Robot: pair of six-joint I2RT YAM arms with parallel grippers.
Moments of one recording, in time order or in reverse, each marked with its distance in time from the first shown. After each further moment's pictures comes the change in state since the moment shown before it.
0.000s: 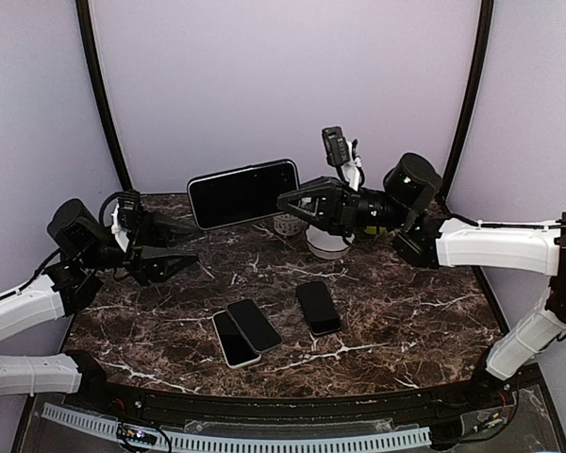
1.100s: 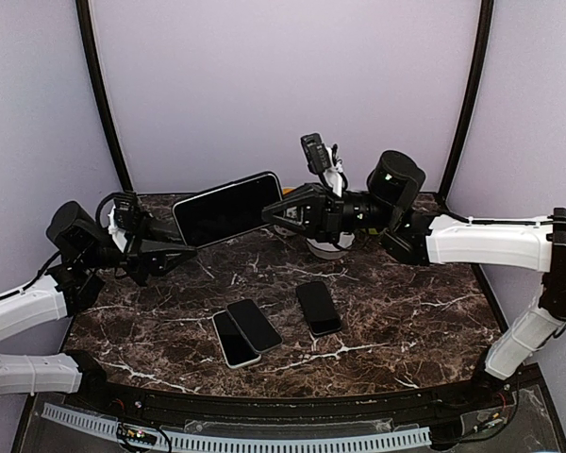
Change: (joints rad) left arm 0.007 0.031 -0.019 0.118 0.074 -0.066; right arm 0.042 0.057 0.080 -0.115 -0.040 -0.070
